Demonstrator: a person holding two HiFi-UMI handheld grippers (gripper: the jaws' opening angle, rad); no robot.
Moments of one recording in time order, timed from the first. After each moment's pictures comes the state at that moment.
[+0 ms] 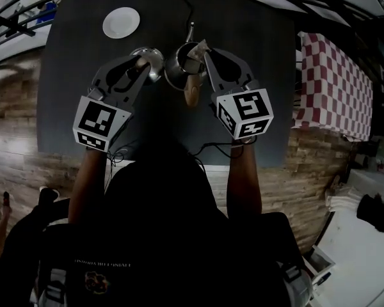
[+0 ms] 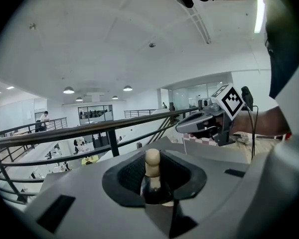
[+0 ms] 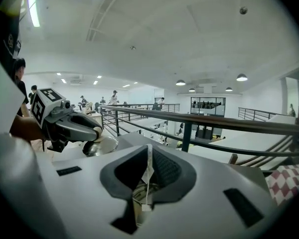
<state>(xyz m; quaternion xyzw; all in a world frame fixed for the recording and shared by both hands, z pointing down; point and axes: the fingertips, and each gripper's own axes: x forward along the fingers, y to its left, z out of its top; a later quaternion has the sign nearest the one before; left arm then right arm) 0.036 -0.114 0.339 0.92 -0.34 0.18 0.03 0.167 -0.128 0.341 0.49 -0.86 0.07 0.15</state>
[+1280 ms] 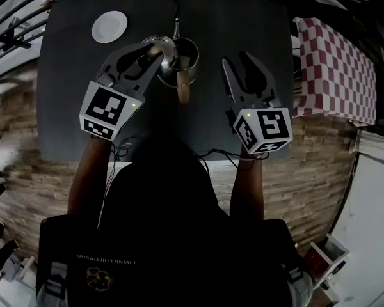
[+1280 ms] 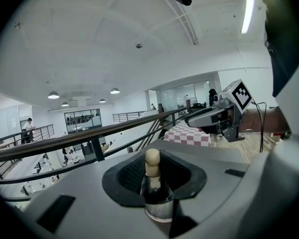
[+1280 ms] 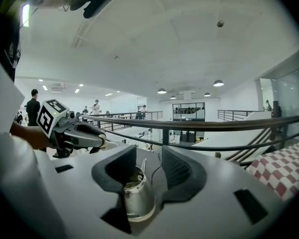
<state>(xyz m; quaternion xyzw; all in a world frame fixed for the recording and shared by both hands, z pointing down) 0.102 -0.124 0.326 0.94 -0.27 0.18 -0.01 0.247 -0.088 0.311 0.58 -0.80 0.07 0.08</state>
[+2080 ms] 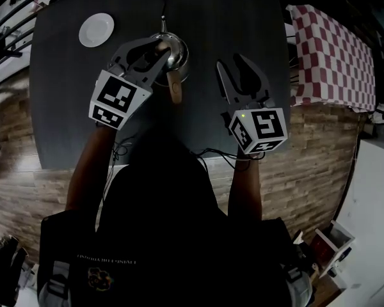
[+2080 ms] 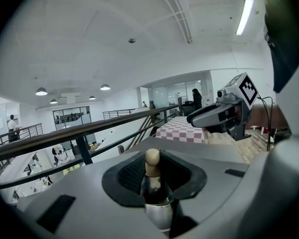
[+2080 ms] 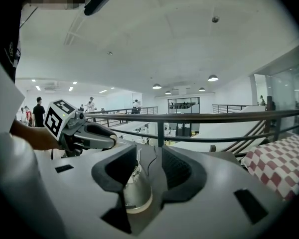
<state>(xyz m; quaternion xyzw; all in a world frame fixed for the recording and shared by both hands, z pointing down) 0.152 -0.137 0.360 0.95 -0.22 0.20 -0.01 0.266 -0.080 0.339 0.60 -0.79 0.11 0.10</state>
